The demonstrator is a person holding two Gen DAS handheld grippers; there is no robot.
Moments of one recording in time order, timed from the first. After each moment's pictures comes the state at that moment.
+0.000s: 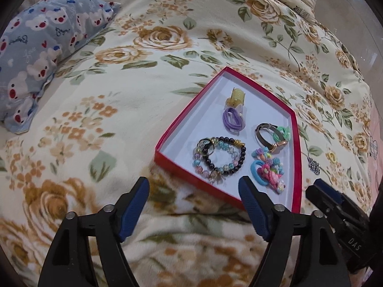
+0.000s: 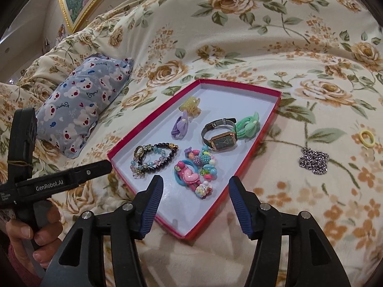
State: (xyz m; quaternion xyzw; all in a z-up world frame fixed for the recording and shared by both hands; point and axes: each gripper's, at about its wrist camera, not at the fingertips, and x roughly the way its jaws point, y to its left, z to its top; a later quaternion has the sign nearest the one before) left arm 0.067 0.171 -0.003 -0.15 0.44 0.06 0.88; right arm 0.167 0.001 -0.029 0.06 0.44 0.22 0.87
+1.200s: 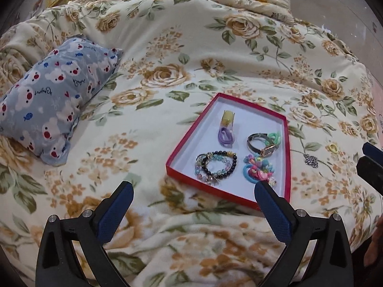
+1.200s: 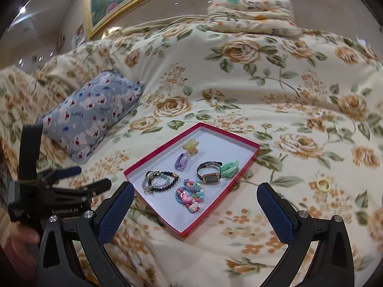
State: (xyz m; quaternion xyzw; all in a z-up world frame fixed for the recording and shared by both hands) left arm -0.001 0.122 0.059 -0.04 0.39 0.10 0.91; right arm 0.135 -0.022 0.053 0.02 0.37 0.22 0.90
